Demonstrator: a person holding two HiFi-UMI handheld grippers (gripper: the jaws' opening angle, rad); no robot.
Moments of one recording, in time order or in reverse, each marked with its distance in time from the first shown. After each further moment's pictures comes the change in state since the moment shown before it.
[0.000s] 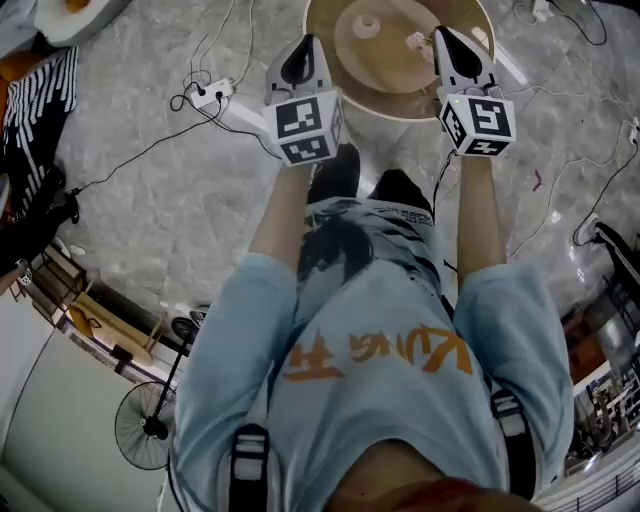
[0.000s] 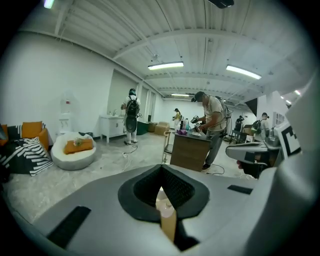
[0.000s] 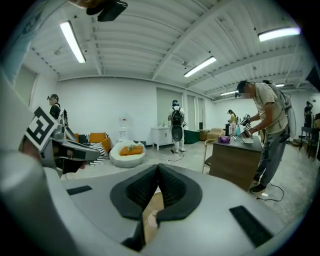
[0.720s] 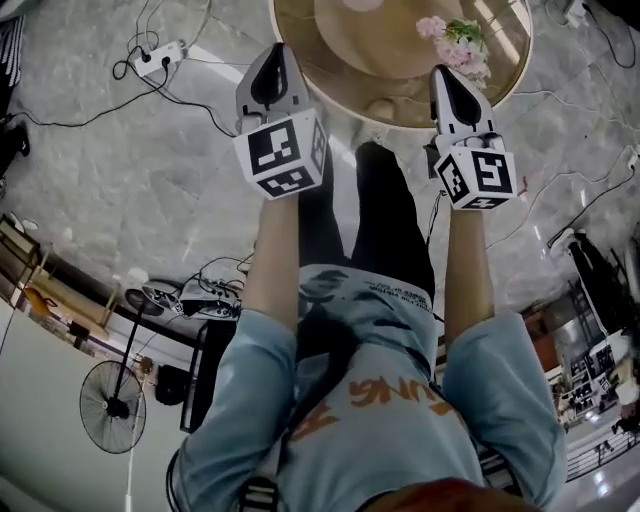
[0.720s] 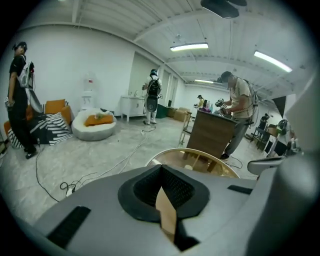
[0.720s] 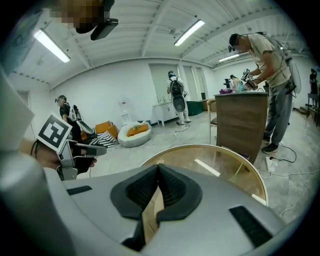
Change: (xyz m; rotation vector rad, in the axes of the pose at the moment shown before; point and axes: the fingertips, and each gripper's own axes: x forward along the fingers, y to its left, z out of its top) left arm 0.093 0.030 -0.199 -0.159 0.164 0.202; right arm 0.042 -0.018 -0.232 0.182 0.262 0.105
